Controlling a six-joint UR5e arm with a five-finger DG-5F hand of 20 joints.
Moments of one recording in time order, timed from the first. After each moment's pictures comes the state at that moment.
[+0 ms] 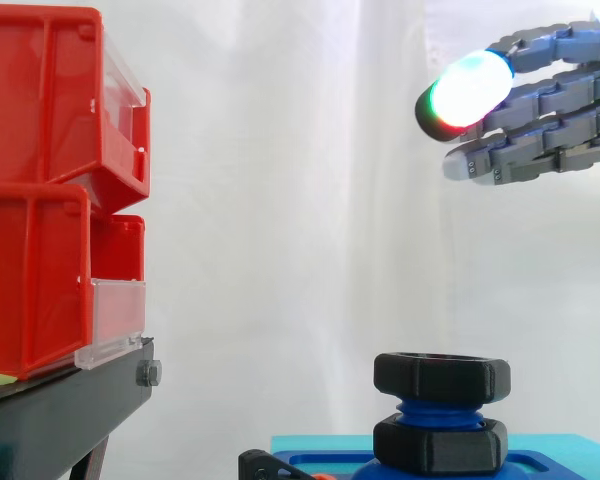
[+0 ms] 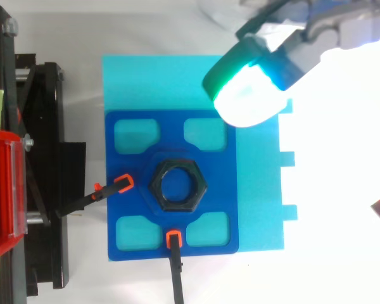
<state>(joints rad) 0.04 -1.85 -1.53 -2.84 -1.49 -0.78</state>
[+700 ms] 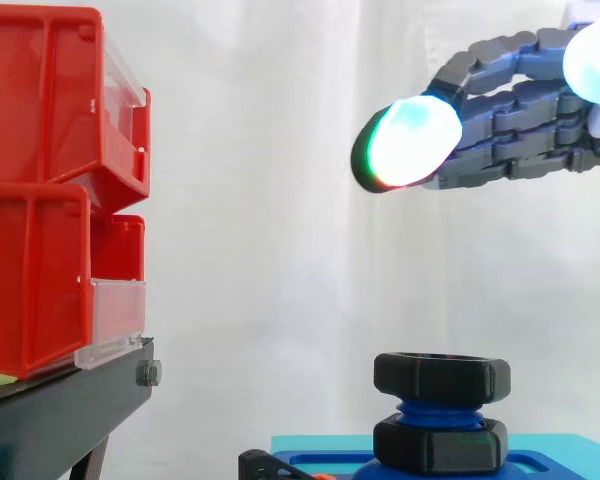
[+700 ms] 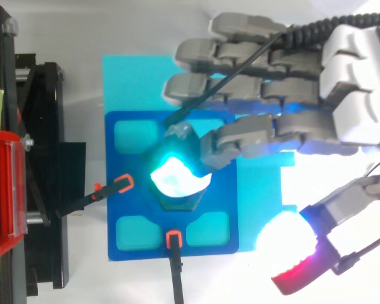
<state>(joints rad) 0.12 -1.96 -1.46 -2.79 -1.49 -1.08</state>
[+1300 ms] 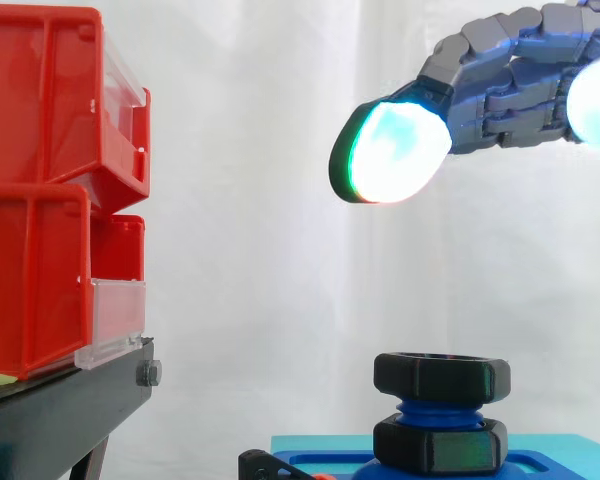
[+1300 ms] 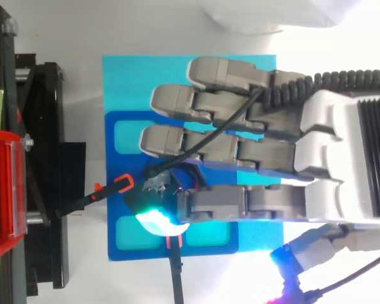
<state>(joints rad) 0.19 -1.98 -1.44 -2.79 -1.43 -1.35</state>
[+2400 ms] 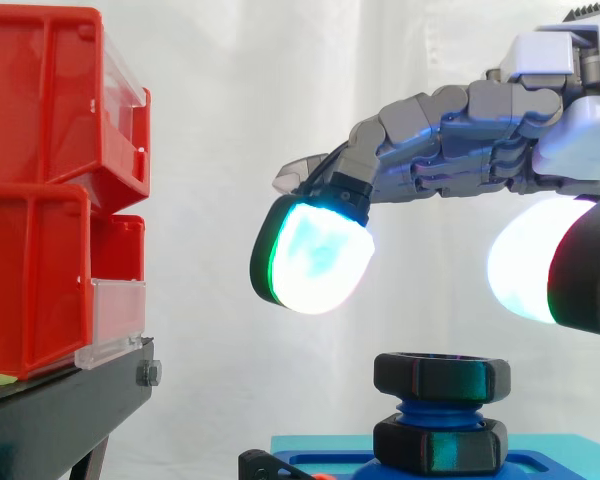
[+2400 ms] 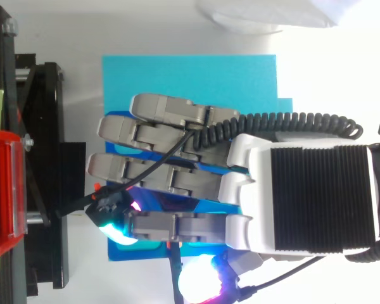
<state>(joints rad) 0.21 -2.11 -1.35 -2.79 -1.43 -1.47</state>
